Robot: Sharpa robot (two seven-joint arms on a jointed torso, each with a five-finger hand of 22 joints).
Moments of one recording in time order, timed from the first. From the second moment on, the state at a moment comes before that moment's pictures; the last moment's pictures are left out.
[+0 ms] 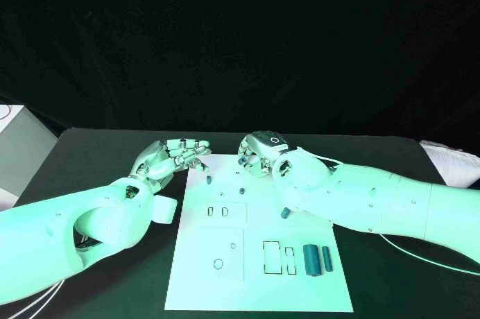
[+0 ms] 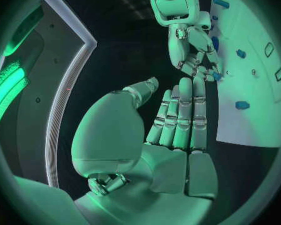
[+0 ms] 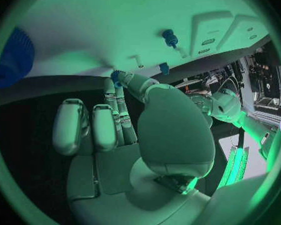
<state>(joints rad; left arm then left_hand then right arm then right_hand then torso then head) 1.17 -1.00 -0.03 1.73 -0.06 -0.40 0.47 1.31 -0.19 0.56 0.04 0.05 0.92 0.21 0.21 0.17 1.13 0.14 0.07 0.07 1.03 0.07 0.82 0.60 0.17 0.88 0.18 0.71 0.47 1.31 -0.44 -0.18 1.26 -1.61 -0.55 -0.28 1.33 -0.21 0.62 0.01 0.20 1.11 0.12 0.21 0.35 1.30 0.06 0.06 0.13 1.46 -0.02 1.32 1.10 0.08 1.43 0.07 1.29 1.19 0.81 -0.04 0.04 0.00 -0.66</state>
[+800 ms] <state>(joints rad) 1.17 -1.00 -0.03 1.72 -0.06 -0.40 0.47 1.31 -0.19 0.56 0.04 0.05 0.92 0.21 0.21 0.17 1.13 0.14 0.07 0.07 1.03 0.07 0.82 0.60 0.17 0.88 0.18 0.71 0.47 1.31 -0.49 -0.18 1.31 -1.60 -0.53 -0.27 1.29 -0.26 0.52 0.05 0.17 0.96 0.16 0.12 0.33 1.10 0.10 0.08 0.07 1.46 0.01 1.26 0.97 0.10 1.35 0.11 1.14 1.01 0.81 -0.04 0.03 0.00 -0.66</state>
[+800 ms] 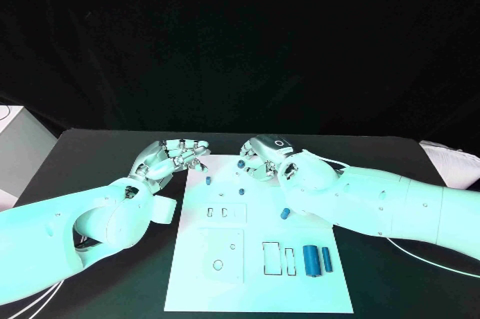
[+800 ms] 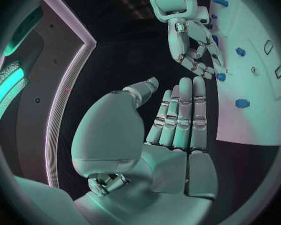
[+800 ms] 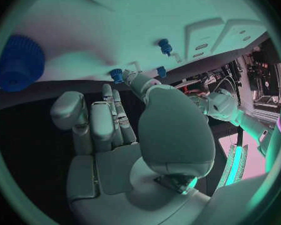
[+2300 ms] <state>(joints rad) 1.17 -0.99 -0.03 1.69 -0.05 -0.40 0.47 1.31 -0.19 0.57 0.03 0.05 0.92 0.21 0.21 0.17 1.13 0.14 0.07 0.07 1.03 0.07 0.82 0.59 0.17 0.87 0.17 0.73 0.48 1.33 -0.71 -0.17 1.32 -1.32 -0.39 -0.18 1.46 -0.20 0.07 0.28 0.27 0.89 0.17 0.14 0.33 1.47 0.08 1.55 1.31 1.47 0.00 1.56 1.31 0.04 1.47 0.11 1.47 1.31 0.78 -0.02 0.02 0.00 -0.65</state>
